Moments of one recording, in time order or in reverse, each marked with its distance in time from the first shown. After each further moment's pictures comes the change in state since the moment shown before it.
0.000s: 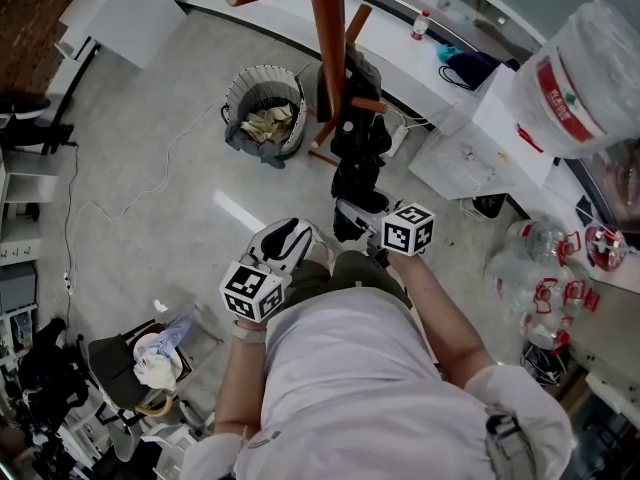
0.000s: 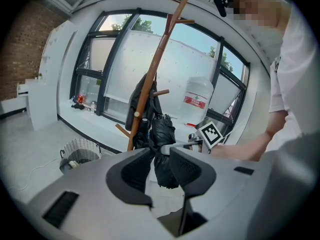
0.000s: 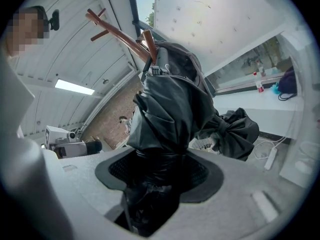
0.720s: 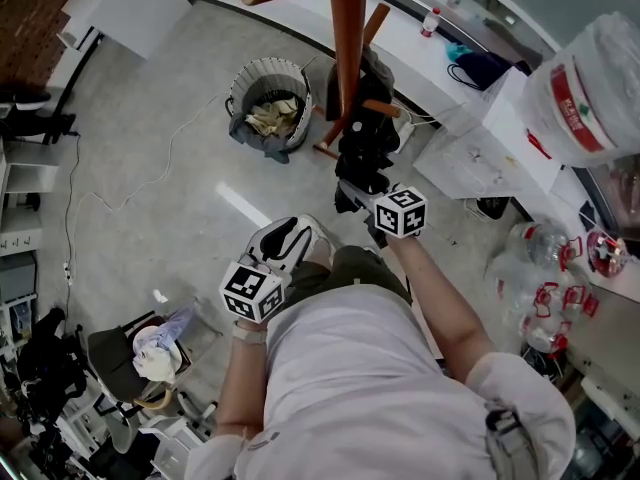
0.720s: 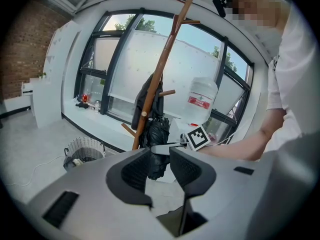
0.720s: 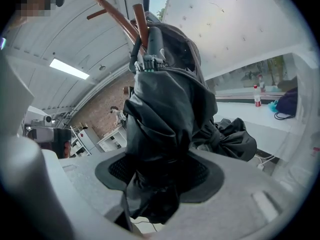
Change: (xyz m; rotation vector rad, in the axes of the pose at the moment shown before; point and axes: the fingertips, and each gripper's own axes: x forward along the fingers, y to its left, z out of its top) left arm -0.004 0.015 -0.001 -0.025 0.001 0.035; right arm 0.039 -0.051 0.006 -0.145 0.048 -0.127
